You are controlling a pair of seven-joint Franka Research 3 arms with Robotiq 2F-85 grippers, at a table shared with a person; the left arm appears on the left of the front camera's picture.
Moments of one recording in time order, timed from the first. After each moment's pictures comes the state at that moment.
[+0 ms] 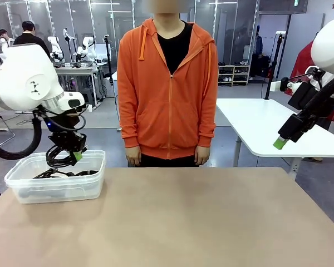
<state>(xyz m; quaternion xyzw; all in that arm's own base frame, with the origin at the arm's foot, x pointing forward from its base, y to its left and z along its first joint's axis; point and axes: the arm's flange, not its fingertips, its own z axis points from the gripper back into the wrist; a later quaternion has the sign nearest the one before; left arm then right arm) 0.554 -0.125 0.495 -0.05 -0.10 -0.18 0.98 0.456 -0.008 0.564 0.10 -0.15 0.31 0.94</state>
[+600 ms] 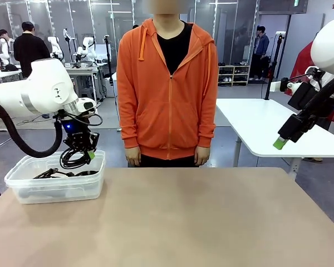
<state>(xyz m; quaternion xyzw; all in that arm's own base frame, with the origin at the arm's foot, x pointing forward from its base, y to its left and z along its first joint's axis) 0.642 -0.130 0.451 -0.09 -0.07 -0.06 0.99 0.456 -0.008 0.564 0.10 -0.15 0.31 0.94</state>
